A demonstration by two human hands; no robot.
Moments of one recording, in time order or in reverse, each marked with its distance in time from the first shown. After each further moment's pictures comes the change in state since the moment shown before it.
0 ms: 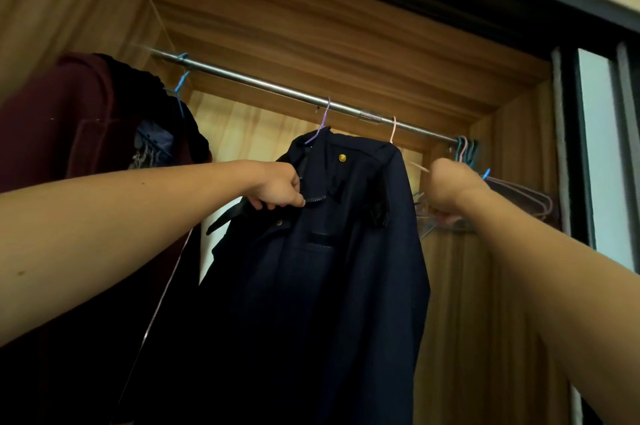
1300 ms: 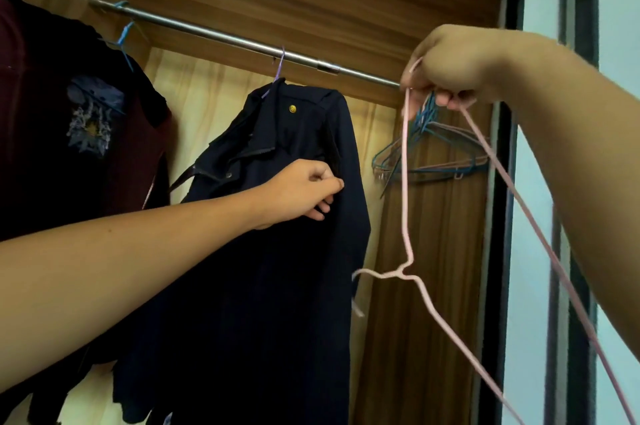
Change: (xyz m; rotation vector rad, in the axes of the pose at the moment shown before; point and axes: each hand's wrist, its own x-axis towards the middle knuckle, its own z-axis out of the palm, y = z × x) left_hand -0.052 0.124 0.123 -0.728 0.143 0.259; right_hand -0.034 0.055 -0.106 0.389 -0.140 -0.245
